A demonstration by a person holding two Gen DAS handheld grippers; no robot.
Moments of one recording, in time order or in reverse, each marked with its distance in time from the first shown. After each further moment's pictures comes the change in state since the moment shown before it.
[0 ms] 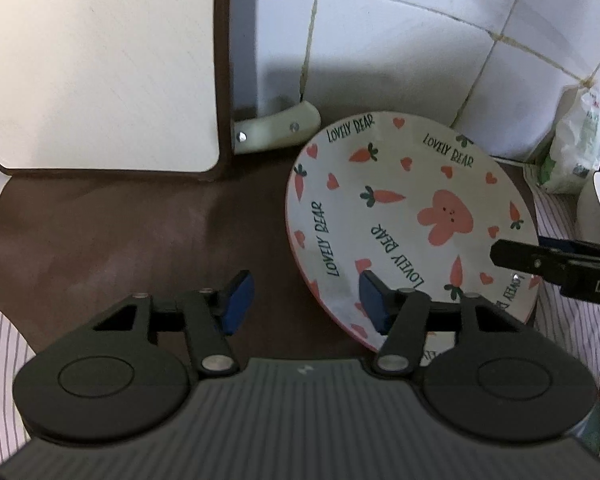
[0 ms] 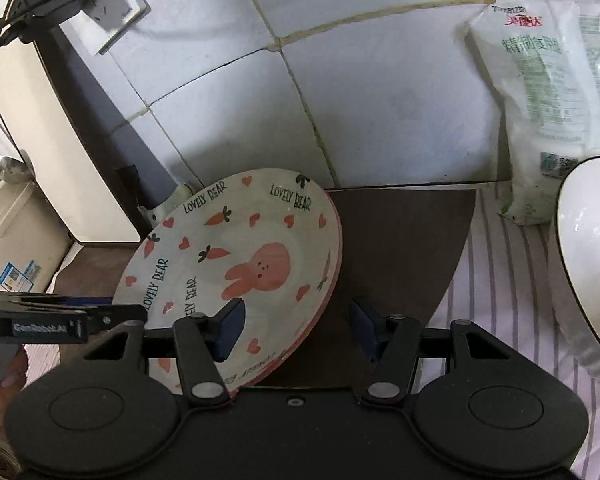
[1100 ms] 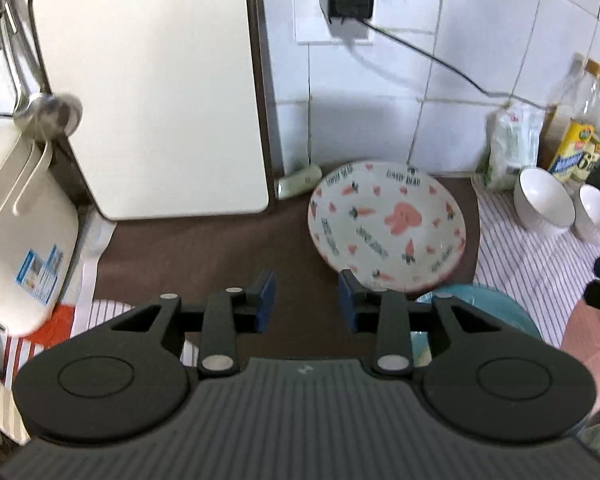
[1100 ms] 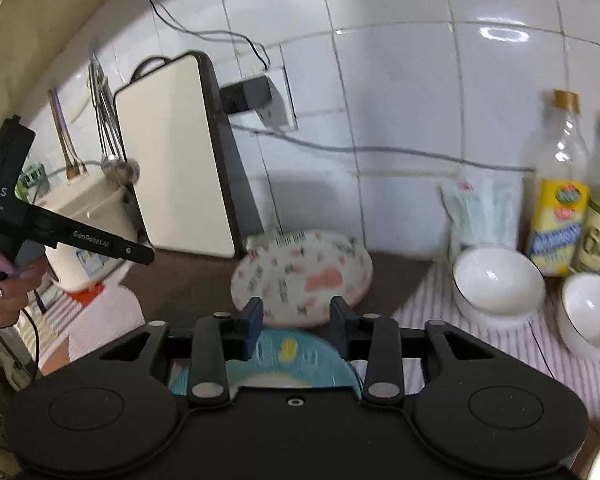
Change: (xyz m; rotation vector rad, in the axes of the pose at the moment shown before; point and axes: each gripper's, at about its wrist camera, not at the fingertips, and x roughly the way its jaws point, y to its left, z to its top) left arm -0.175 -0.011 -0.014 0.133 -0.112 0.080; right arm -0.197 0.085 -0.059 -0.211 -0.230 -0.053
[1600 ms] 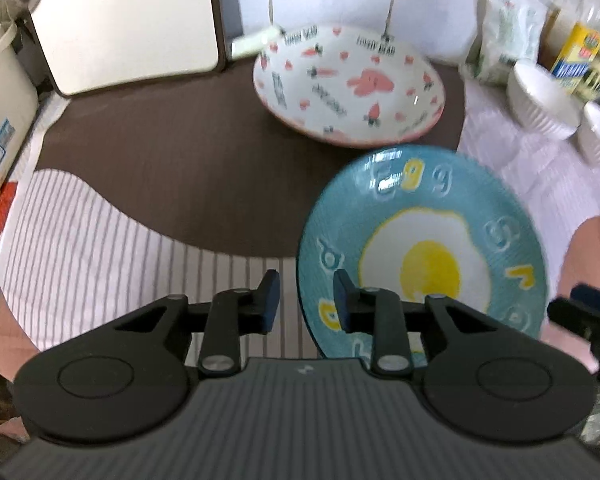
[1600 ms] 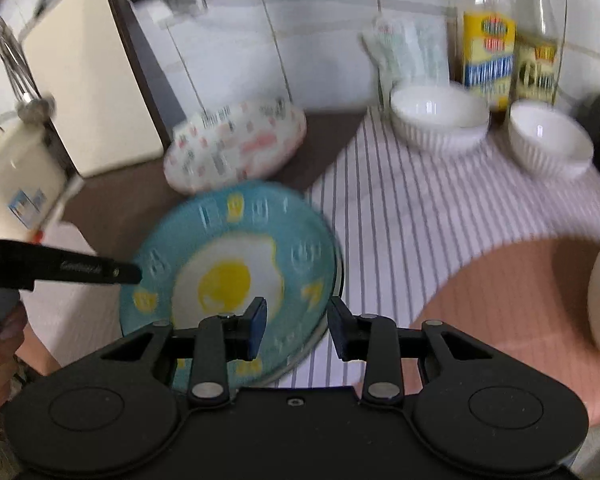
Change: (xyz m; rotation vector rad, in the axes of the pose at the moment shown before) left arm 0.037 -0.056 -0.087 -0.072 0.225 -0.020; right arm -0.006 0.006 -0.068 0.206 0.260 -0.203
